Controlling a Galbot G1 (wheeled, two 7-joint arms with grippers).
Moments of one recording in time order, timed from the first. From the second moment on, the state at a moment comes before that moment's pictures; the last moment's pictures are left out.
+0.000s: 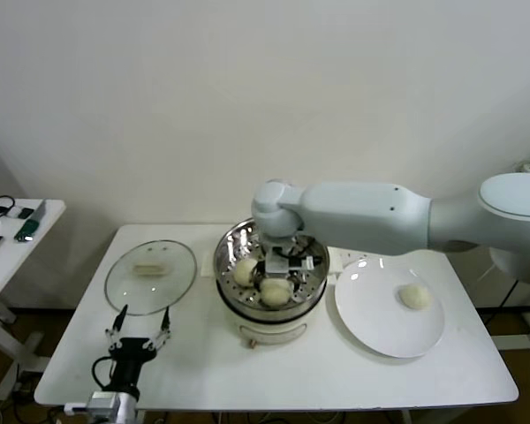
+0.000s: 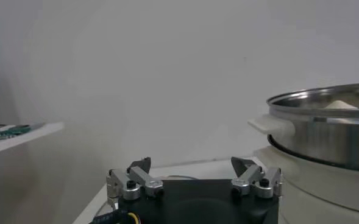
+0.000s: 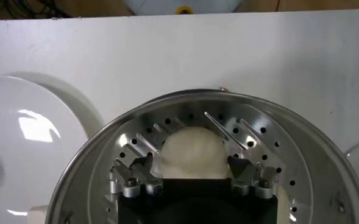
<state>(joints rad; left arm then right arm) 1.65 -1.36 -0.59 -1.97 -0.09 -0.09 -0.09 0.55 1.26 -1.38 1.39 -0.11 0.40 -1.20</state>
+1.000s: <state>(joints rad) 1.66 -1.34 -0.59 -2.00 -0.10 -0.09 -0.09 0.75 0.89 -1.44 1.33 0.17 0.16 -1.11</state>
